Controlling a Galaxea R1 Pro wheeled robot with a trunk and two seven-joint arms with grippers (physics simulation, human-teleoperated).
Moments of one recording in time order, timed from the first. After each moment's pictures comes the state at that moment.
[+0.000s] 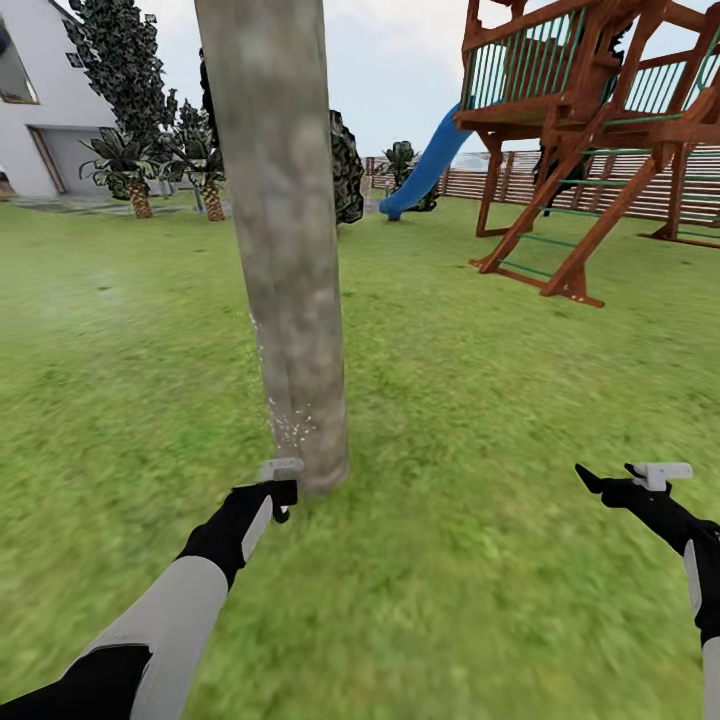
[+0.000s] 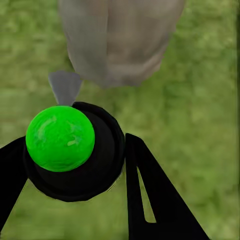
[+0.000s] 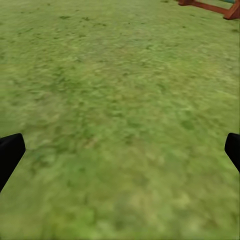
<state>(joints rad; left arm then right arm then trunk) -0.84 -0.13 0.10 -0.56 -0.03 0.41 0.08 -0.62 -0.28 -0.68 -0.92 0.24 0.05 0.70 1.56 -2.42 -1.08</state>
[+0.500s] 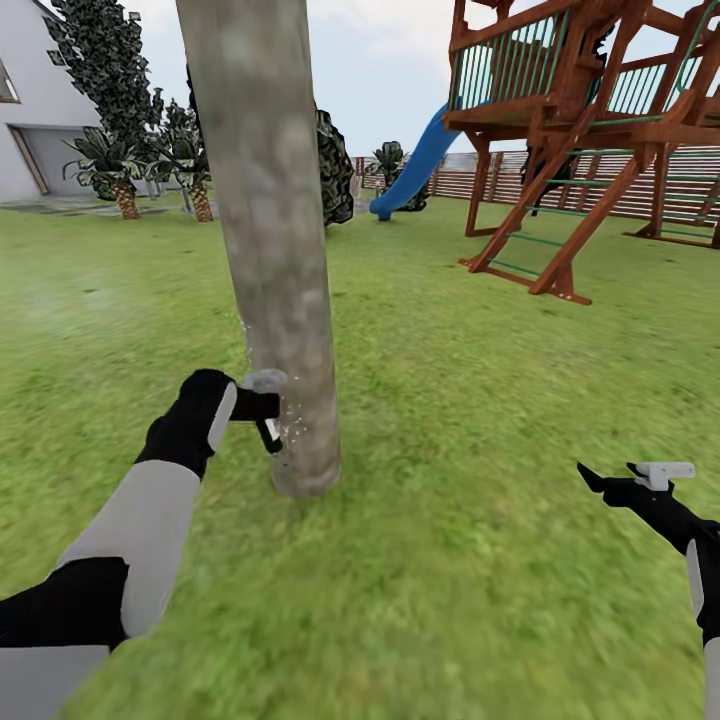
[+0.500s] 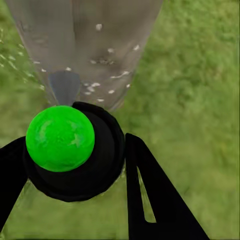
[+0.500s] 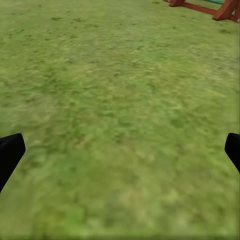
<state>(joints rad) -1.11 -0.04 0.09 -0.80 -0.05 0.97 -0.15 -0.62 -0.28 -0.69 -0.92 0.24 0.05 0.70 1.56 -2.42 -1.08</state>
